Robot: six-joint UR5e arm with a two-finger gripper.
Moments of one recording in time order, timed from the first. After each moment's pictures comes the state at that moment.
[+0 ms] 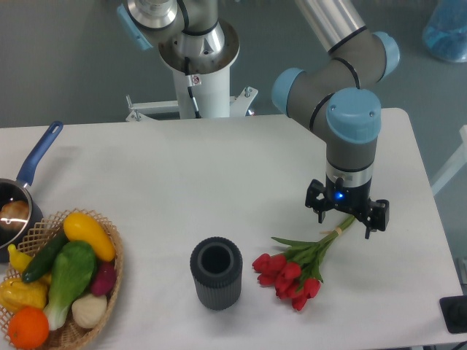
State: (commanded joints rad) arm 2.64 -2.01 -1.56 -0.87 1.55 1.13
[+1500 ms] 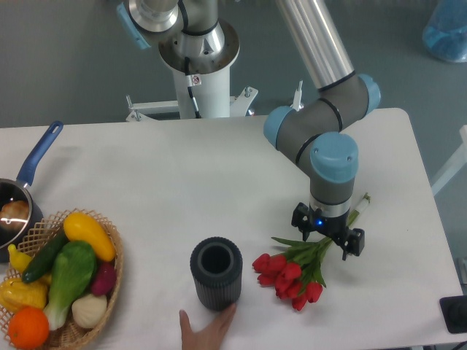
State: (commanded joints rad) arm 2.59 -2.18 -1.61 -0.69 1.55 1.20
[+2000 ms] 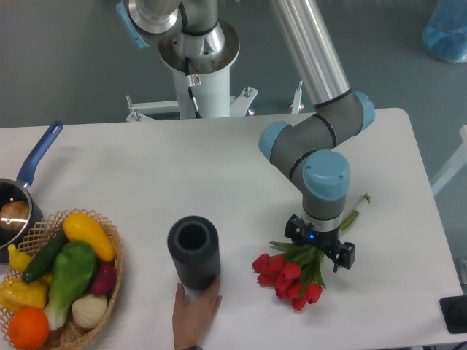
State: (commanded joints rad) arm 2.57 -2.20 -1.61 -0.69 1.55 1.19
